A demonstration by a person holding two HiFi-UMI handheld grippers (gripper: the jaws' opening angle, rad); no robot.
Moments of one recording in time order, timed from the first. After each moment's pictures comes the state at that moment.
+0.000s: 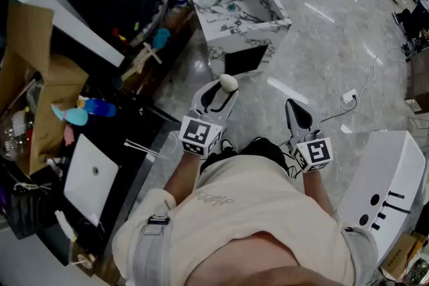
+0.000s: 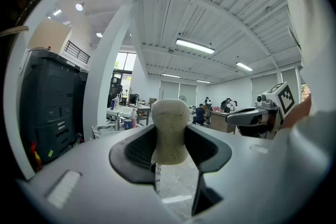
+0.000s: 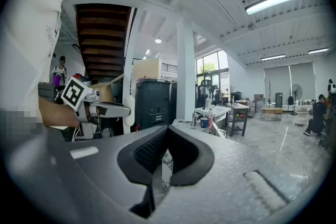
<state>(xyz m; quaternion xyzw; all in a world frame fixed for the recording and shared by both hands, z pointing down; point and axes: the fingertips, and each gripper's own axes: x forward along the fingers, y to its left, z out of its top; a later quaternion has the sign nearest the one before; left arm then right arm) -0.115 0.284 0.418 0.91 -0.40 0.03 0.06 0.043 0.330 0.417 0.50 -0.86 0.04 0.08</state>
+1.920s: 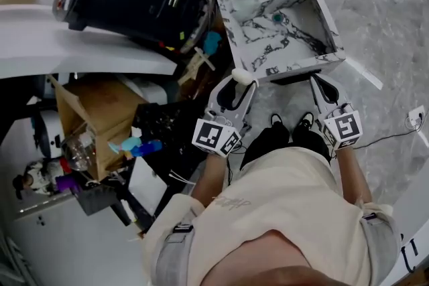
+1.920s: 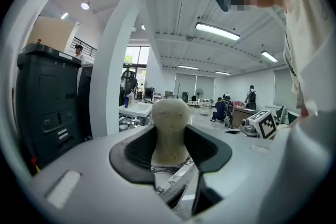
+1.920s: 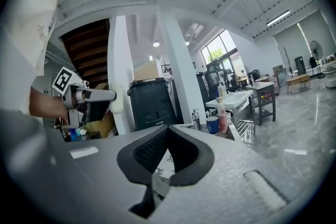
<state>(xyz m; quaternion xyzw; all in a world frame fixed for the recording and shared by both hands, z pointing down) -0.088 0.006 0.389 0.87 -0.49 0.07 0.08 0.070 -0.011 0.473 0.39 -0.91 0.13 0.02</state>
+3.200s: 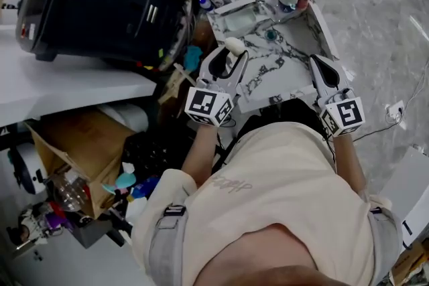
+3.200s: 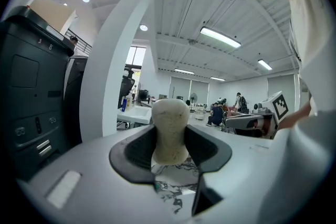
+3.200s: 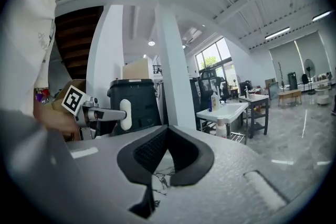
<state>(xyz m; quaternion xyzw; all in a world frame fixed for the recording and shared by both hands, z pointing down) -0.159 -0.192 0.411 0.89 -0.44 0.03 0.08 0.020 -0.165 0.425 0.46 -0.89 0.09 0.02</state>
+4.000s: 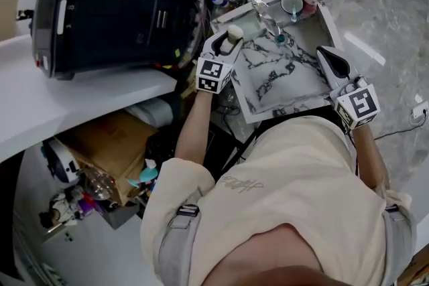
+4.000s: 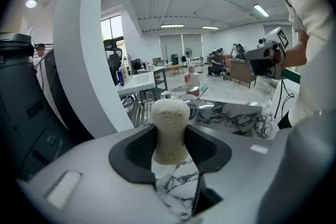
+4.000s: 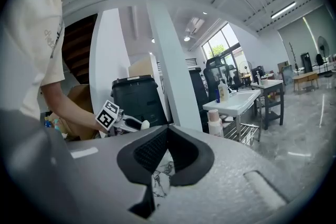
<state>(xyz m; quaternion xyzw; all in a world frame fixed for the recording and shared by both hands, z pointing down) -0.167 -0.324 0.541 0.86 -0.40 0.31 0.05 0.061 -0.255 0.456 0.38 -0.92 0.13 0.03</state>
